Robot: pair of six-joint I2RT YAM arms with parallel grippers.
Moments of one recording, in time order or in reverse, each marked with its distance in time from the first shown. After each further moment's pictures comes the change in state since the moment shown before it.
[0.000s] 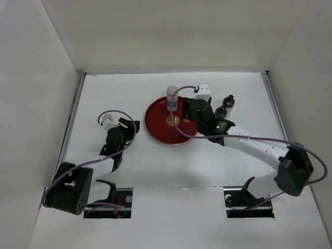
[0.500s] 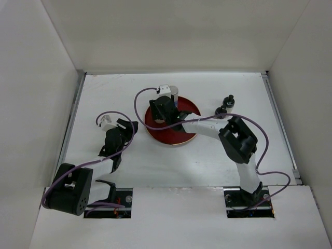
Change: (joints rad) left arm 0.031 -0.006 -0.017 0.006 0.005 -0.011; right arm 0.058 0.655 0.457 0.128 -0.181 -0.054
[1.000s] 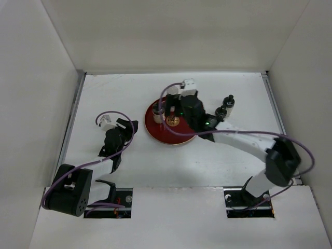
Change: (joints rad) left arm -0.001 -0.012 -0.003 0.010 0.000 0.000; right arm -0.010 -0.392 -0.265 0.054 -0.004 0.000
